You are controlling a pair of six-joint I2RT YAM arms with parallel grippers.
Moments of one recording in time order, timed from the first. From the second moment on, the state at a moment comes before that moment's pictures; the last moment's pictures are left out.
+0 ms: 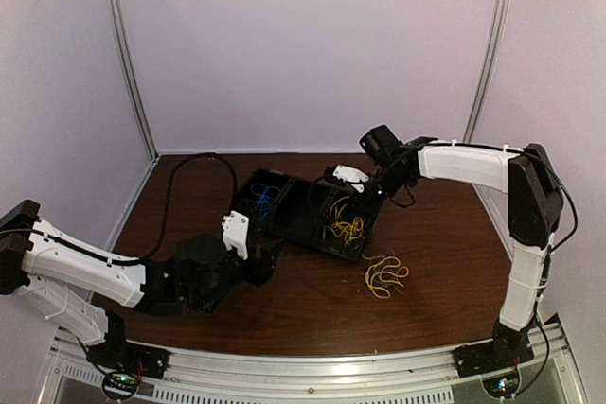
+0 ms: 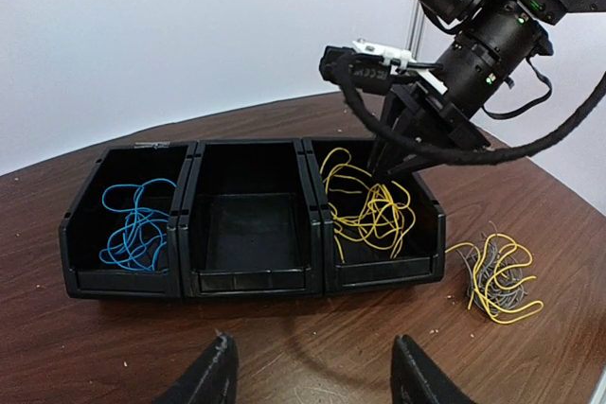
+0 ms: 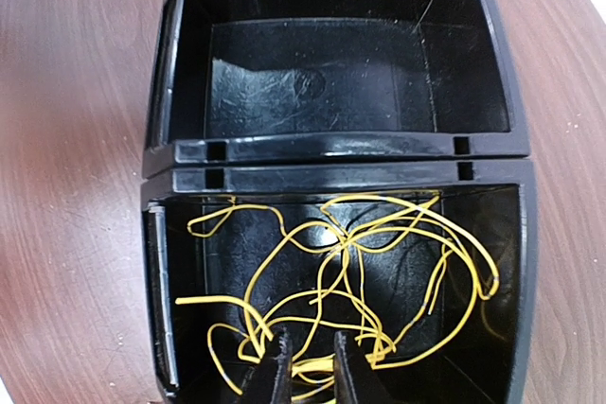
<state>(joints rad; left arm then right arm) -1.24 1.35 0.54 0.56 -0.63 -0.28 0.59 1.93 1.52 -0.64 -0.28 -0.48</state>
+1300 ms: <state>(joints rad) -1.24 1.47 0.65 0.55 -0.55 -0.23 0.58 1.46 1.05 -0.82 -0.28 -0.66</state>
